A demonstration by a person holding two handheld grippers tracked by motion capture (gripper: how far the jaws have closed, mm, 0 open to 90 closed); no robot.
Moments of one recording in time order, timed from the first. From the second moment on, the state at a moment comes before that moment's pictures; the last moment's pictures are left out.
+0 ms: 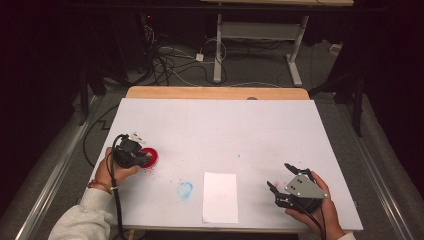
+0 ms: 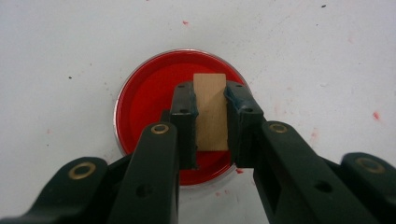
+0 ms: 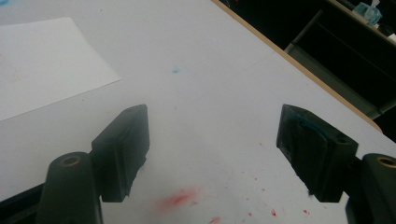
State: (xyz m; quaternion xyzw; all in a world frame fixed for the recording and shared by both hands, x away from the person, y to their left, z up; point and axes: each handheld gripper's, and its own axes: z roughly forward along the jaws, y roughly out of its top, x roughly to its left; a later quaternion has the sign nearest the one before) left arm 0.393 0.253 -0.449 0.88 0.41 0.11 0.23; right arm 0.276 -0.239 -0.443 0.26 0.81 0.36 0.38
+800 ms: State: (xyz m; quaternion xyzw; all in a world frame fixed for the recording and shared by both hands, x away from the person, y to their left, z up) left arm 0.382 0.254 -0.425 0.86 0.41 0.16 0.26; right arm 0.277 -0.240 -0.444 0.26 0.81 0.36 0.38
